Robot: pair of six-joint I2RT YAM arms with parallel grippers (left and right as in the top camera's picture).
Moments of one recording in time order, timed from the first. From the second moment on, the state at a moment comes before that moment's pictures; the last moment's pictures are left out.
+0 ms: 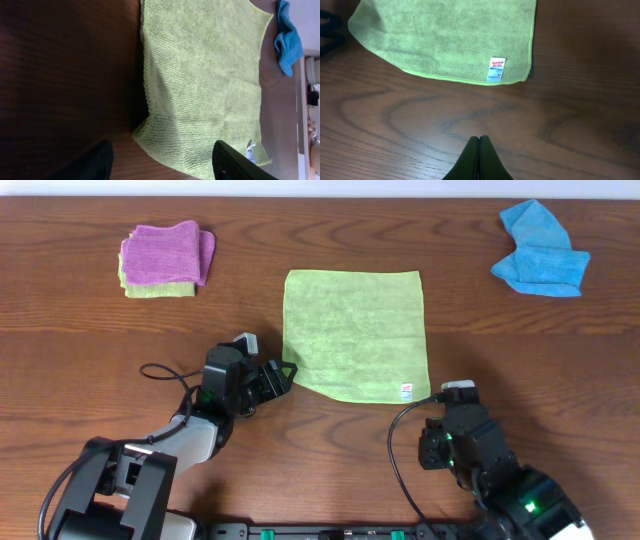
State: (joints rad) left arm -0.28 1.55 0.41 0.42 0.42 -0.78; right arm 0.56 0.67 0.59 -0.82 0.16 0.46
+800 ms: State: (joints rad) left arm -0.28 1.56 0.41 0.47 0.46 -0.78; right arm 0.56 0.68 0.59 -0.78 0.15 0.45
